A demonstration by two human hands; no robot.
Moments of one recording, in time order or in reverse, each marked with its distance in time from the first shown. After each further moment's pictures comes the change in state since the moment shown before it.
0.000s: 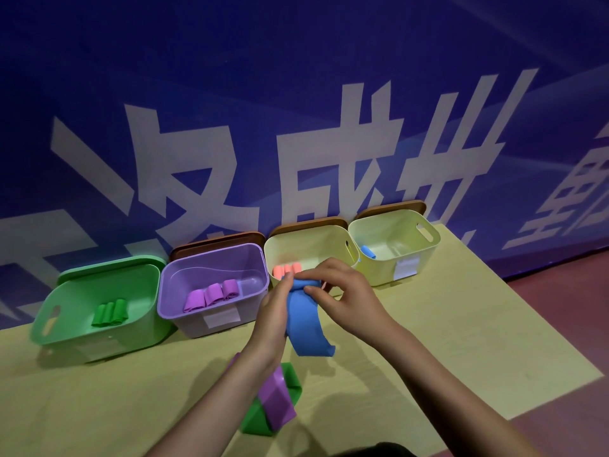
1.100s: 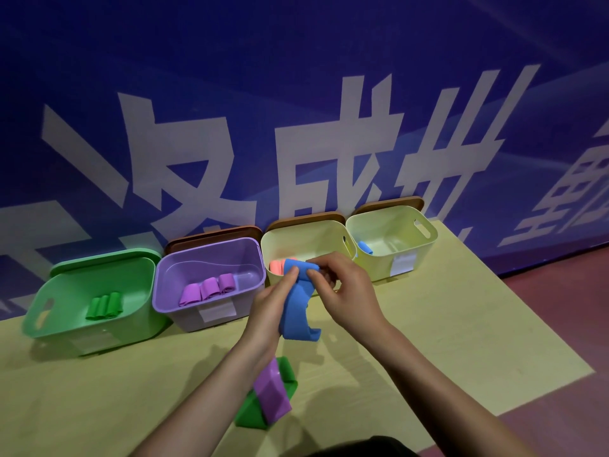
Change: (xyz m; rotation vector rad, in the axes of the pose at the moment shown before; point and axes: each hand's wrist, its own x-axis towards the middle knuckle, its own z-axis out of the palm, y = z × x) left_hand 0.009 -0.005 -0.007 0.046 0.001 -0.065; right_hand -0.001 0.003 0.010 -0.102 0.211 0.033
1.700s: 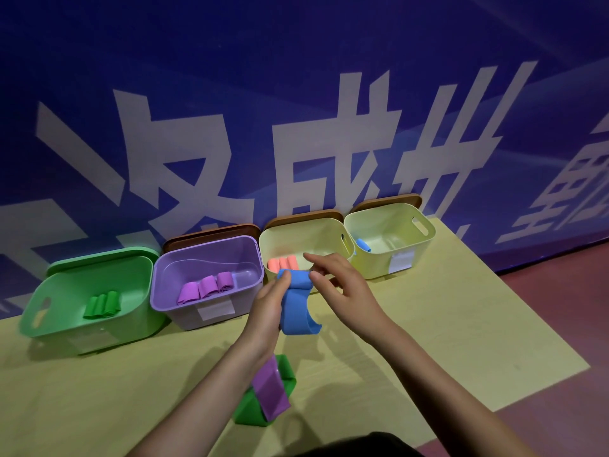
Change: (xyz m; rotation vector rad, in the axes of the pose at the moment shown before) left_hand 0.004 -0.006 0.000 0.012 -0.046 0.049; right_hand -0.006 0.006 -0.008 0.214 -0.195 0.190
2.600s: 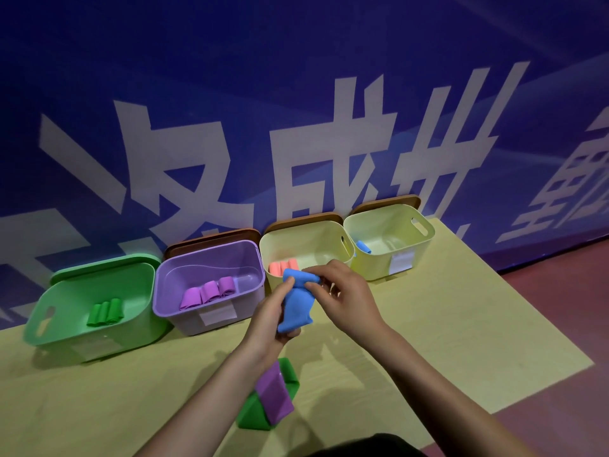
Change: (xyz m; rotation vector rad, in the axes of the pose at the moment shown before) left_hand -0.008 0.002 0.002 -0.123 -0.033 -0.176; right_hand 0.001 0.014 0.008 -0.243 0.116 -0.121
